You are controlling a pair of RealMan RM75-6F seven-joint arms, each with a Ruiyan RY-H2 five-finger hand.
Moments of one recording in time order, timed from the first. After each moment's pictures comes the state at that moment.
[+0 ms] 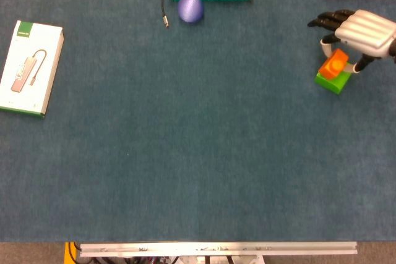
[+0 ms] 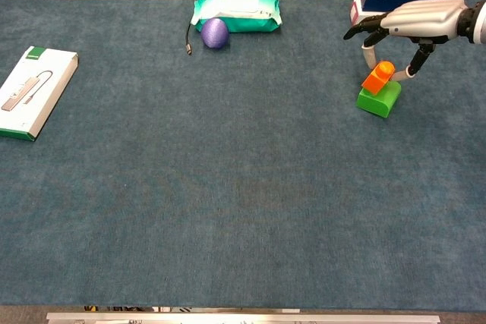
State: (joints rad) left arm -0.16 -1.24 -0.22 -1.29 1.15 1.35 0.07; right arm 0.89 -1.57 -0.39 -0.31 -1.94 1.12 1.14
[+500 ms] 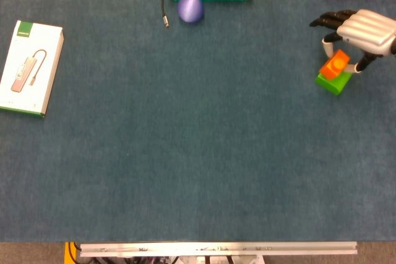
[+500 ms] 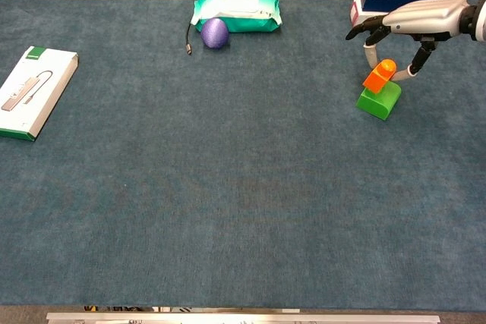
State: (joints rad) left arm -0.16 -1.24 -0.22 -1.29 1.15 1.35 0.08; right arm 0.91 -1.54 -0.41 -0.34 -1.94 1.09 1.21
